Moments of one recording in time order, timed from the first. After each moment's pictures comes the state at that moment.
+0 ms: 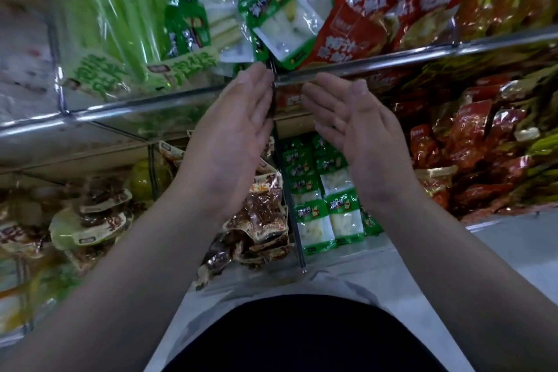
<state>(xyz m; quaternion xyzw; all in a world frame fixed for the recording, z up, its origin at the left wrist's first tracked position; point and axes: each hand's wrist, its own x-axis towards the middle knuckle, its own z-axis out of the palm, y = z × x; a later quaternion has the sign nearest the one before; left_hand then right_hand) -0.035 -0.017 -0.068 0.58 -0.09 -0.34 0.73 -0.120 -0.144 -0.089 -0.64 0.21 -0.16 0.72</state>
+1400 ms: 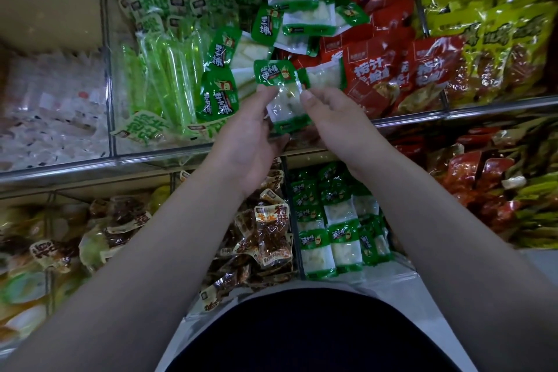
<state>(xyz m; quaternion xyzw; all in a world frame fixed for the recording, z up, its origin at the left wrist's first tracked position) 0.015 -0.048 -0.028 0.57 0.03 -0.37 0.74 -0.036 -0.165 -0.033 -0.77 0.28 -0.01 0.57</state>
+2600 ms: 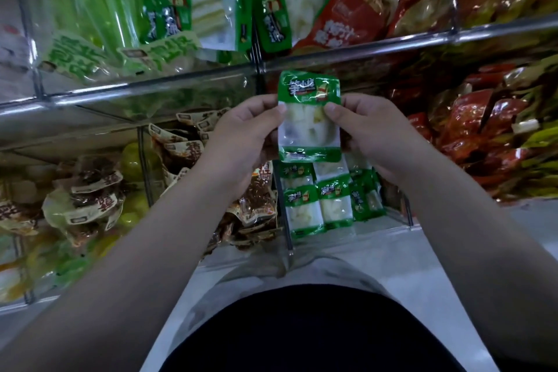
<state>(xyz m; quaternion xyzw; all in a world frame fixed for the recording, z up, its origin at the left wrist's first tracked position) -0.039 -0.047 -0.096 0.66 0.02 -0.37 0.65 -0.118 -0.197 -0.098 -0.72 0.31 0.03 0.63</state>
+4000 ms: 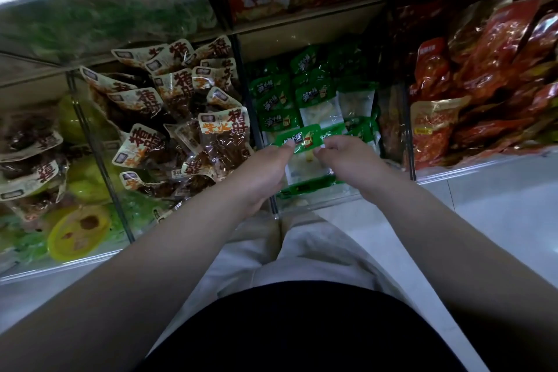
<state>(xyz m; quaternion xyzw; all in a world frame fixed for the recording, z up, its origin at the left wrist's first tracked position) -0.102 -0.052 -0.224 0.69 0.11 -0.59 0.41 -0.178 -0.183 -0.227 -0.70 0.42 0.22 0.53</state>
